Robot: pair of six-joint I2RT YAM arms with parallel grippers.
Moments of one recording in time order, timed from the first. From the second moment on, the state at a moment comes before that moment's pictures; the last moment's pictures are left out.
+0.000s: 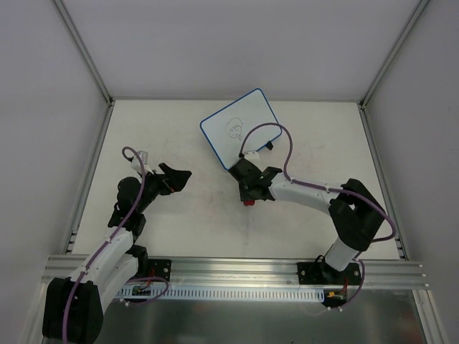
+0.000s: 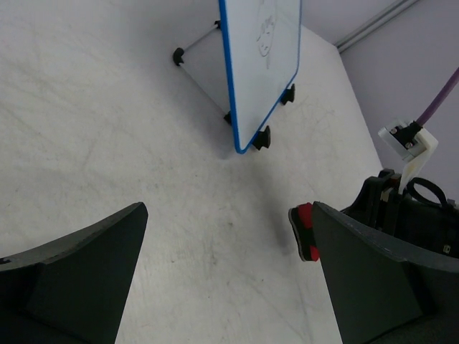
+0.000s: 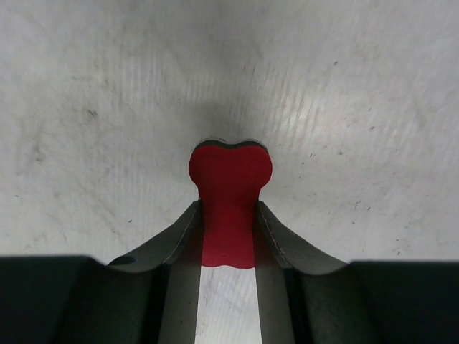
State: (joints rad) left arm -0.15 0.78 0.23 0.37 0.31 -0.67; right arm 0.93 1.70 1.08 -0.53 0.35 0.66
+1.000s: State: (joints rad) left arm -0.15 1.52 0.50 0.98 0.44 -0.77; right arm 0.72 1.66 1.41 -0.35 0.06 0.17
